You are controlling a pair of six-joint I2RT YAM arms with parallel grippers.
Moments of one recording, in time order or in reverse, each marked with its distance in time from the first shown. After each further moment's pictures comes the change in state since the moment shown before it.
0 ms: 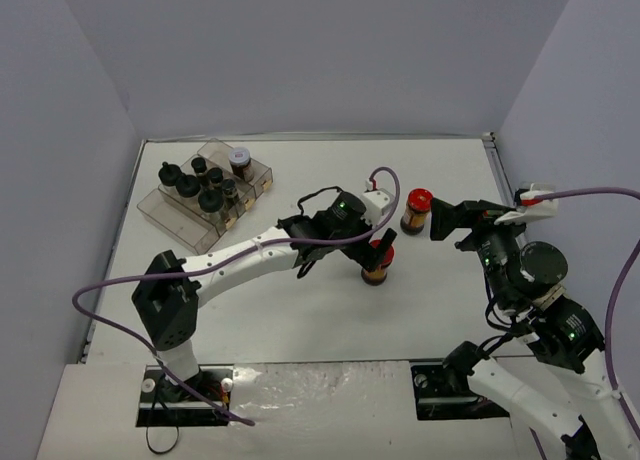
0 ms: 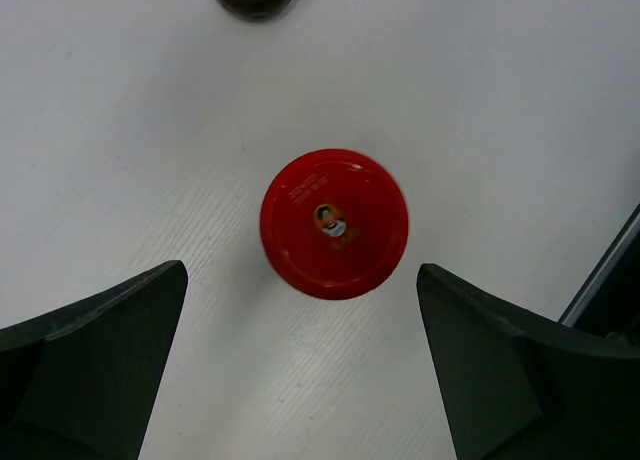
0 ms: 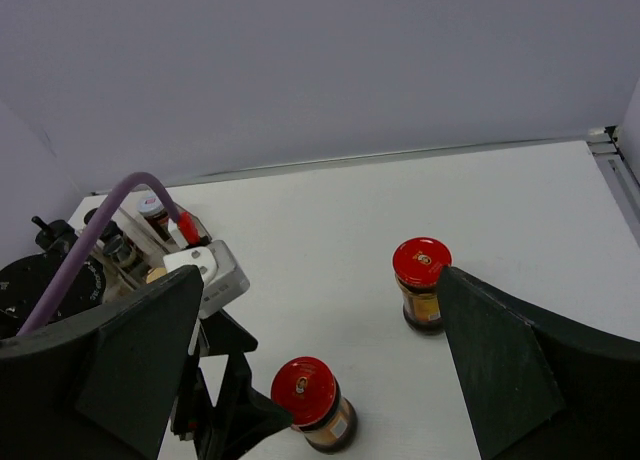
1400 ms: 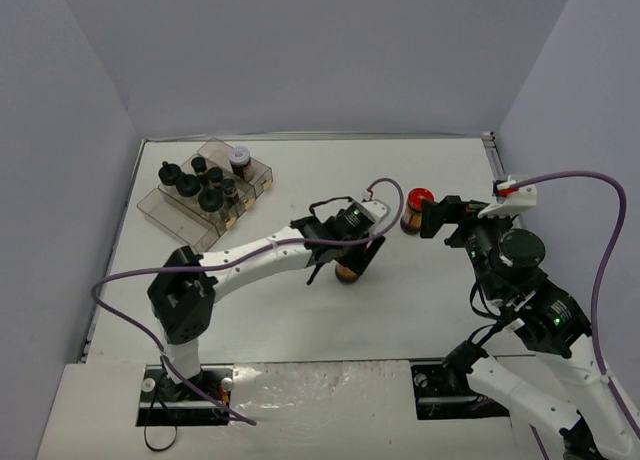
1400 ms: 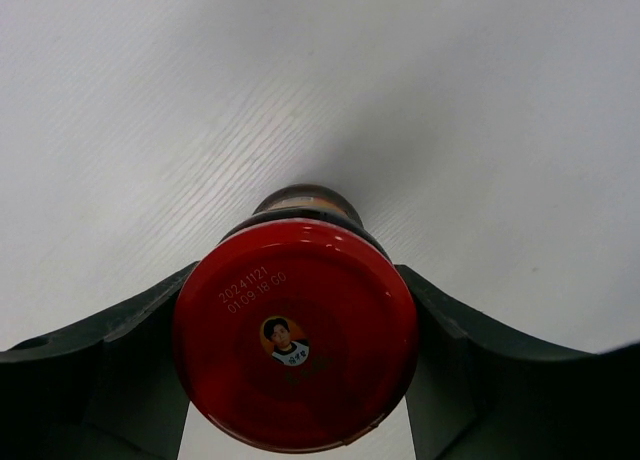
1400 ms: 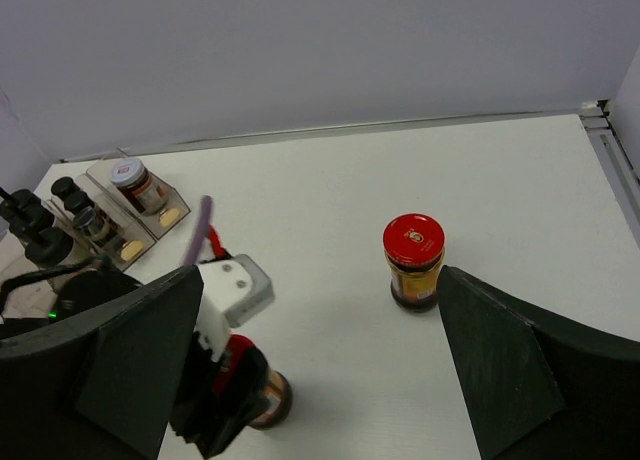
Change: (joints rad) left arm -0.049 0.132 0.093 -0.173 -0.184 -0.061; right arm 0.000 0.045 0.001 -0.029 0.009 -0.002
